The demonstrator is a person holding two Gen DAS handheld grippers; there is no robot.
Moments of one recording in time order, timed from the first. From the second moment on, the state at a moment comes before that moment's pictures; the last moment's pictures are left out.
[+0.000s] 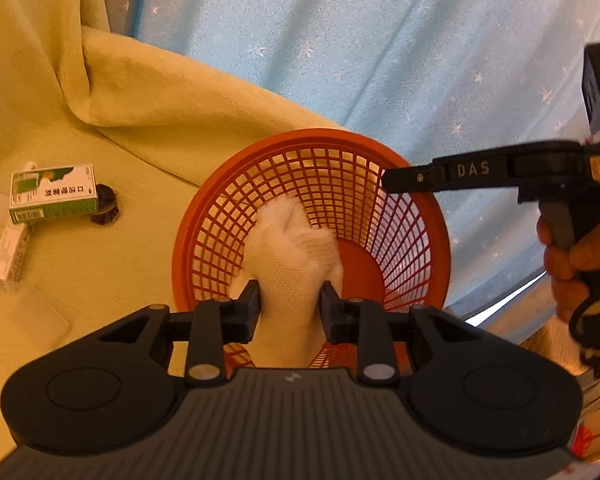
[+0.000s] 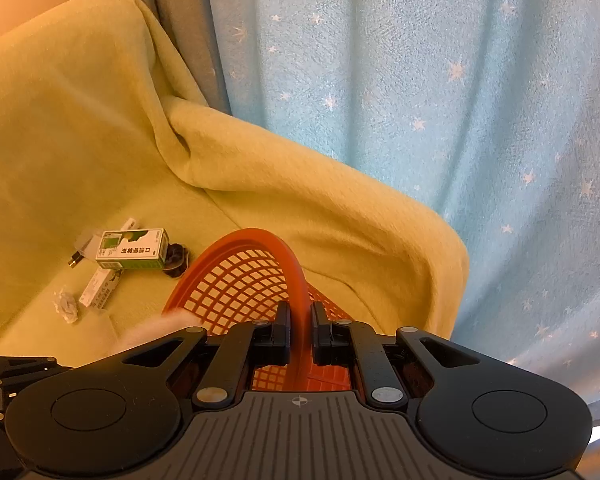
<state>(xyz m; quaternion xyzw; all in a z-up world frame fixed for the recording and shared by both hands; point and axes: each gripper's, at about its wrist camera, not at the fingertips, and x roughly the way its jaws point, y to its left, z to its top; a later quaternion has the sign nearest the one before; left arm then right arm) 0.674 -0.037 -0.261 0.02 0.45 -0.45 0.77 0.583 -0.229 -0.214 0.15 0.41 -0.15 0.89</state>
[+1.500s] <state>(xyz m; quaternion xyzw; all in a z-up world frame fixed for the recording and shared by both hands) 0.792 0.111 -0.339 0.11 0.46 -0.19 0.86 0.586 -0.227 -0.216 0.16 0.41 -0.19 0.87</state>
